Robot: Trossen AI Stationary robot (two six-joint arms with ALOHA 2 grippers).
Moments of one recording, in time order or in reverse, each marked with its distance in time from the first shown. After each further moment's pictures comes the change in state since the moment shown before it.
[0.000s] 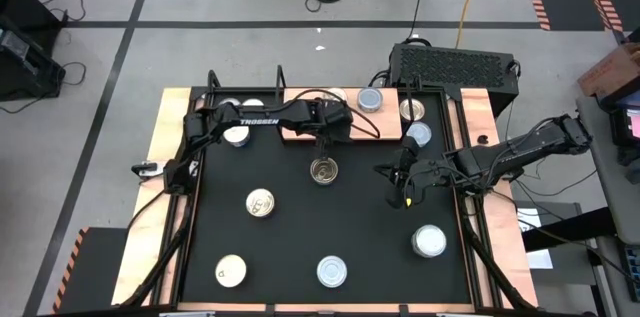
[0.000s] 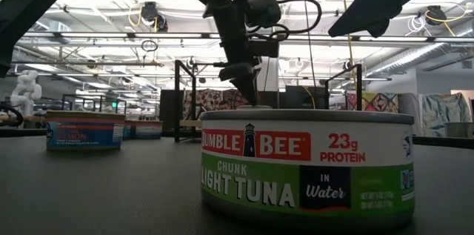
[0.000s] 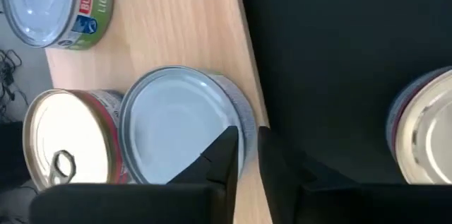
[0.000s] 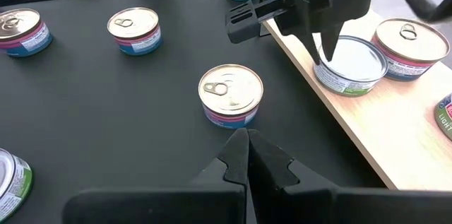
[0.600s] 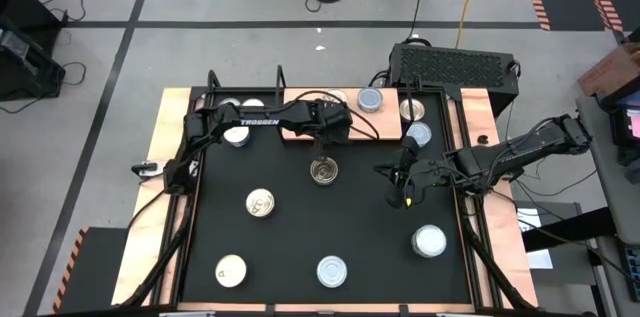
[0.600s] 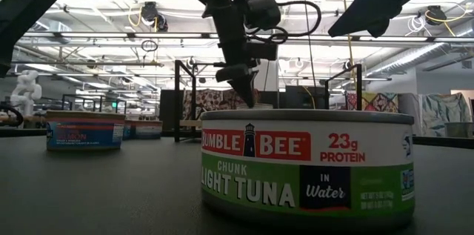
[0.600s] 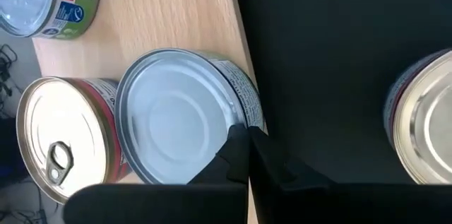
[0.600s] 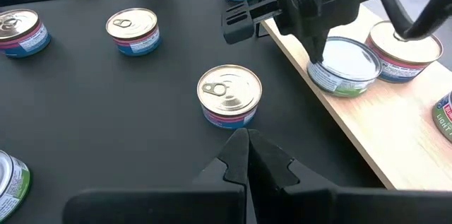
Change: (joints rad) left arm 0.002 0.002 -0.005 -0.025 -0.014 0.006; right arm 0.000 0.000 0.000 0.000 0.005 0.000
